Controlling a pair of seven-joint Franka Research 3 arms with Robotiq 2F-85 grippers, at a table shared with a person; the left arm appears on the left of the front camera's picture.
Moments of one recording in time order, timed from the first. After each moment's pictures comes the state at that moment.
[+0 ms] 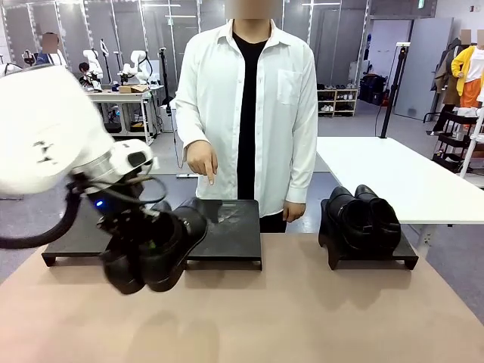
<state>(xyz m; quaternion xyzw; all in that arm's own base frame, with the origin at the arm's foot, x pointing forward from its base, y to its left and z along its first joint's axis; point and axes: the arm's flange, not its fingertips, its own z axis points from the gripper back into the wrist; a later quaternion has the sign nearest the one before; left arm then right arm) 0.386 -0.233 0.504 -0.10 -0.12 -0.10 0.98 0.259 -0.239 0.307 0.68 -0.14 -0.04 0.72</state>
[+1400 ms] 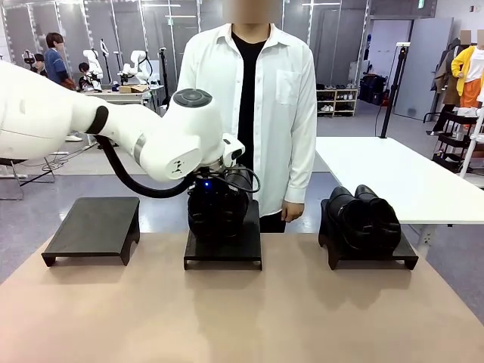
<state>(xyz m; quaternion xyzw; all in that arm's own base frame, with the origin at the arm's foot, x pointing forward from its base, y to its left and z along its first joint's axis) 0.561 -0.380 0.460 -0.01 -0.25 -0.07 0.97 0.259 -0.240 0.307 0.68 -0.14 -0.04 0.72</state>
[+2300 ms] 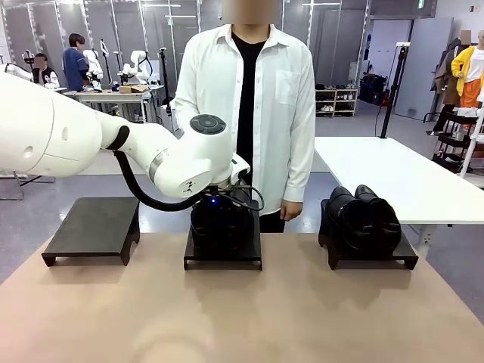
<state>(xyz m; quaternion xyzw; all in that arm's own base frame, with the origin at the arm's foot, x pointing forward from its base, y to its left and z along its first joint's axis) 0.579 -0.390 0.410 0.02 -0.24 -0.06 0.97 0.259 -0.240 0.307 0.68 -0.14 -0.04 0.72</state>
